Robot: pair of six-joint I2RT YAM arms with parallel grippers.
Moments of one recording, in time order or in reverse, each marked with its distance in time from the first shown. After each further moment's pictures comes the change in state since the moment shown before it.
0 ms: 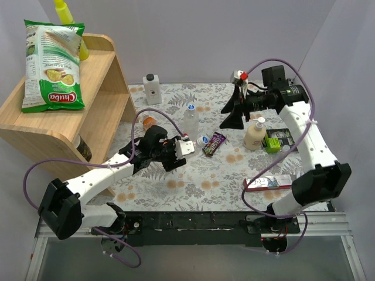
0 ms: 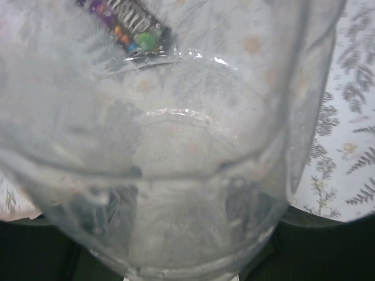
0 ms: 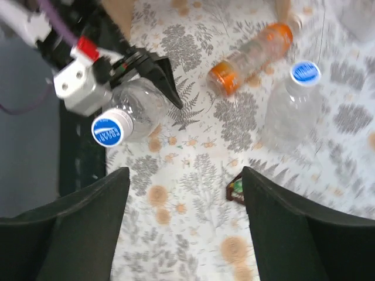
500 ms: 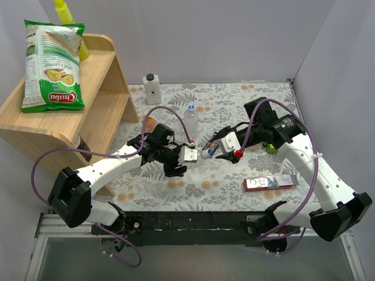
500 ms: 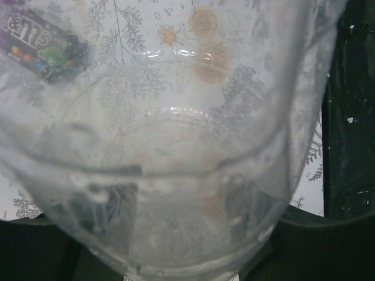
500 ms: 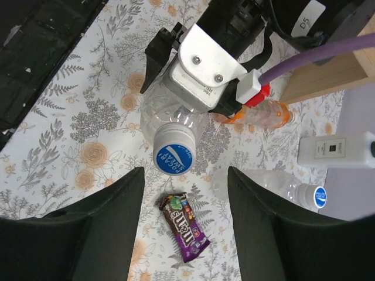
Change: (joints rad) left arm 0.004 0.100 0.114 -0.246 0.265 0.225; right arm 0.296 -0.363 -0.318 -0.125 0.150 -0.996
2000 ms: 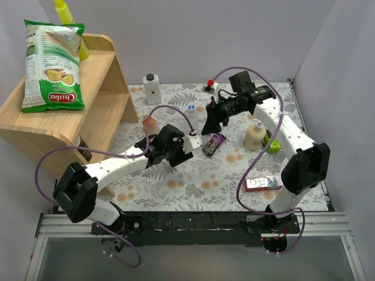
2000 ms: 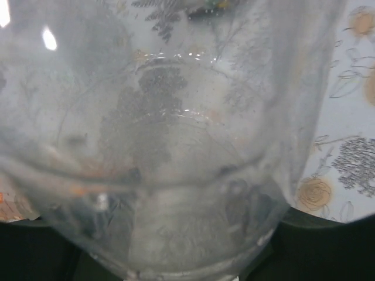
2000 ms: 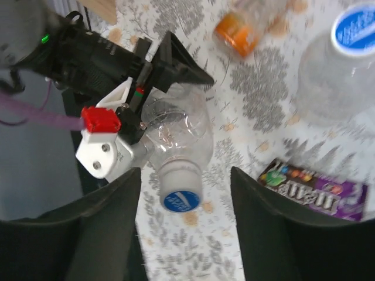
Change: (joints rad) left arm -0.063 0.070 -0.023 0.237 -0.574 -0.297; right arm -0.086 0.480 0.292 0.148 0.087 1.160
